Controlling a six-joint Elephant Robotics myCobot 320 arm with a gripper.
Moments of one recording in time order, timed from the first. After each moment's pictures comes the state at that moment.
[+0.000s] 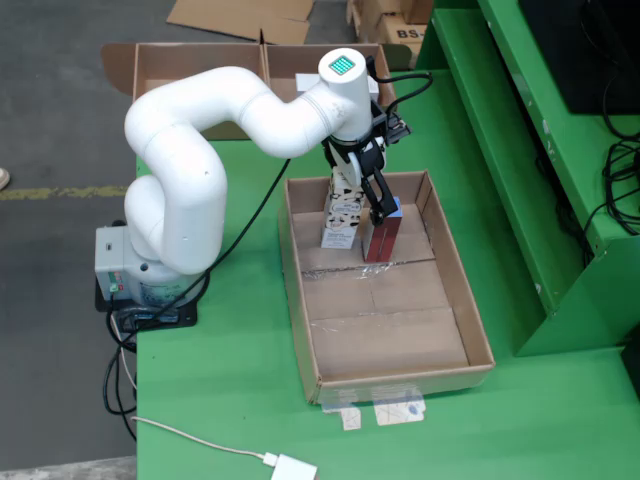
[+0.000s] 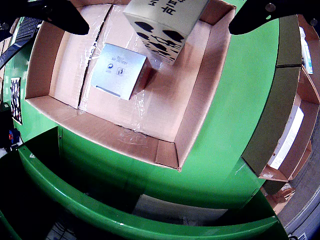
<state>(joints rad) 0.49 -0.10 -1.49 0.31 1.45 0.14</state>
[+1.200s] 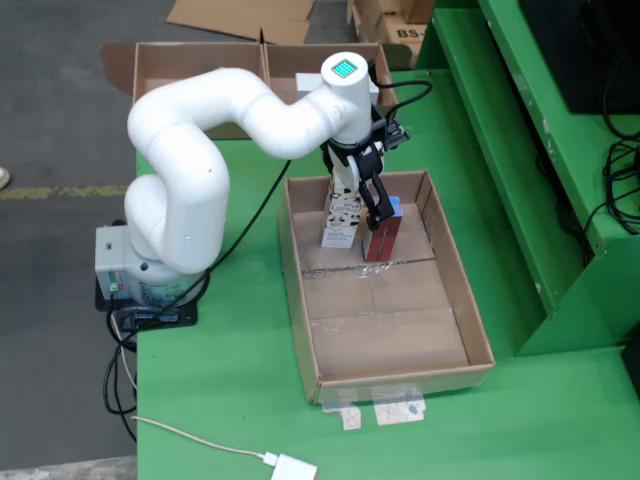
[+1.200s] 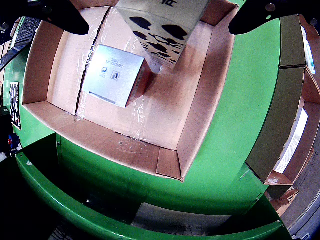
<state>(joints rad) 0.49 -0.13 -1.50 0.31 1.45 0.16</state>
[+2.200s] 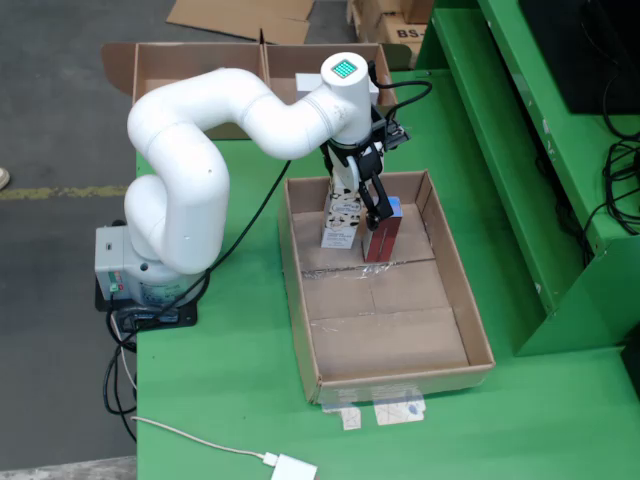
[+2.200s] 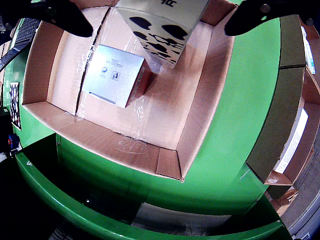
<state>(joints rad) 0.49 -0.13 -1.50 0.31 1.45 0.16</state>
